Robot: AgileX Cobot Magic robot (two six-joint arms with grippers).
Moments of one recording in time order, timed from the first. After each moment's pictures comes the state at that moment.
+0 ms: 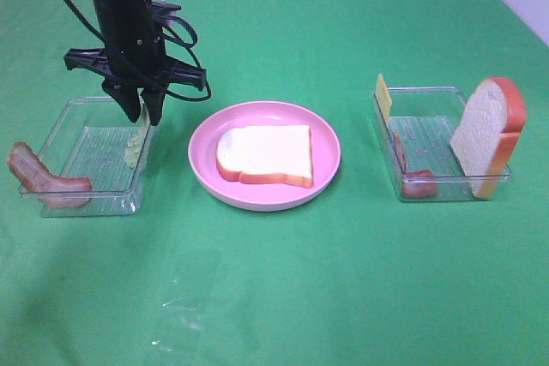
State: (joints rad) left arm -0.38 2.32 -1.98 0.07 1.21 -0.28; right arm 0.00 0.00 -0.46 0.00 1.10 -0.01
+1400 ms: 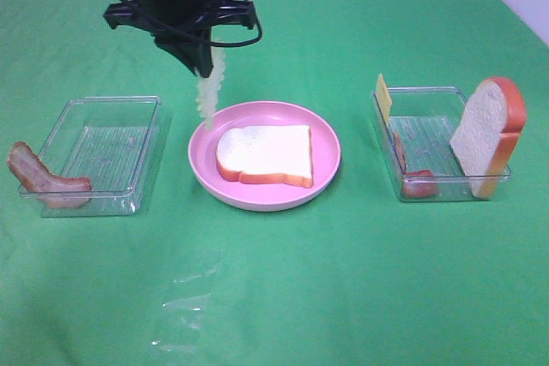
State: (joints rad) left arm -0.47 2.16 -1.98 -0.13 1.13 -0.19; right arm 0.00 0.00 -0.46 0.00 1.10 -0.01
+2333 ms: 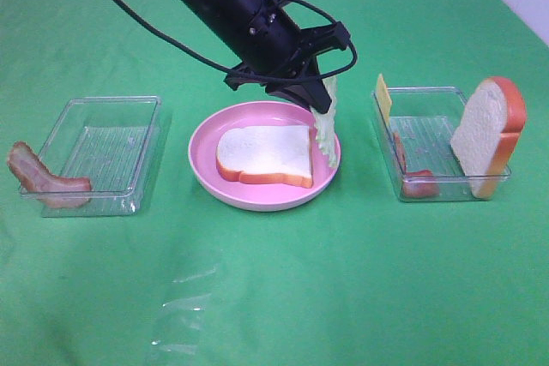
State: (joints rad) left arm -0.53 2.31 -1.98 -0.73 0.99 0.17; right arm 0.00 0.00 -0.46 0.00 1.10 -0.01
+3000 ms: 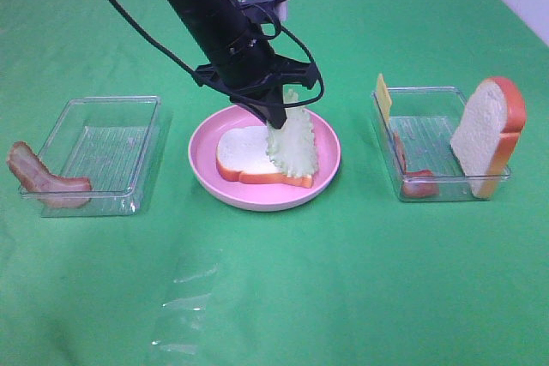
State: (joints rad) left arm -0.53 2.32 -1.98 -0.38 0.99 0.10; right arm 0.00 0.00 -0.46 0.00 1.10 -0.01
